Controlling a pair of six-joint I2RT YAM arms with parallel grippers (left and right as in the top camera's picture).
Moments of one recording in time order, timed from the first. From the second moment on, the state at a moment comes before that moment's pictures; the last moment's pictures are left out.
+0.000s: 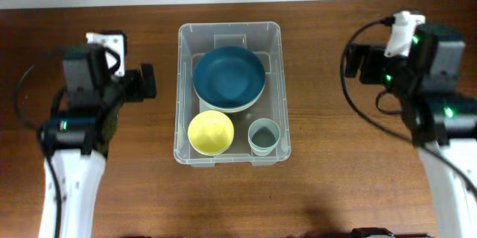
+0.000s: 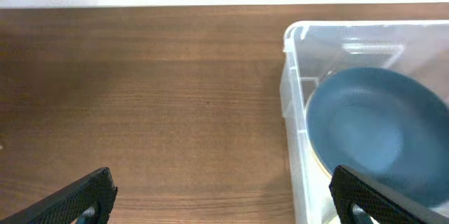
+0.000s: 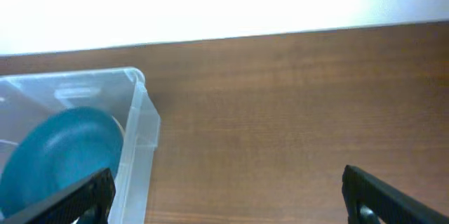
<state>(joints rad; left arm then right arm) 0.00 1.23 1.24 -0.68 -0.02 0.01 -0.02 1.22 1.35 -0.72 -0.07 0.08</state>
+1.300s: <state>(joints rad) 0.00 0.57 0.68 -0.80 0.08 0.01 -0.02 0.30 0.55 -0.78 -0.04 0.08</state>
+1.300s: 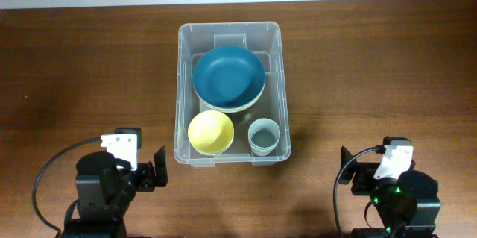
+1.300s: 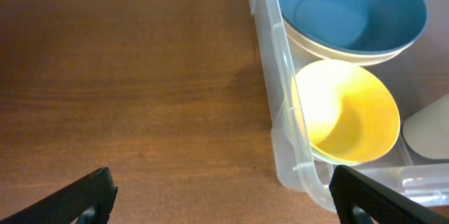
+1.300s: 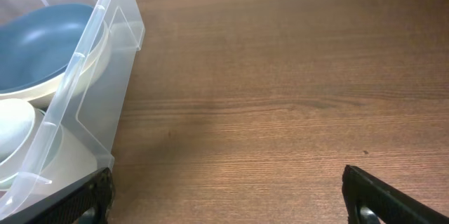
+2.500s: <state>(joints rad) 0.00 0.57 0.68 -0.81 0.08 0.01 -0.02 0.01 0.21 -0.02 -0.02 0.08</state>
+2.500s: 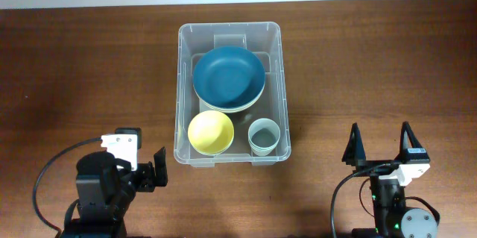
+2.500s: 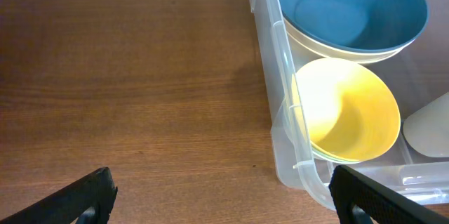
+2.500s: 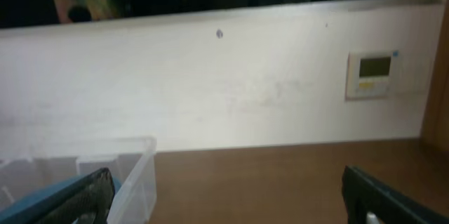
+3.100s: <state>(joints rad) 0.00 0.57 0.67 -0.81 0.08 0.01 -0.02 0.01 0.01 0.06 -0.02 -0.04</state>
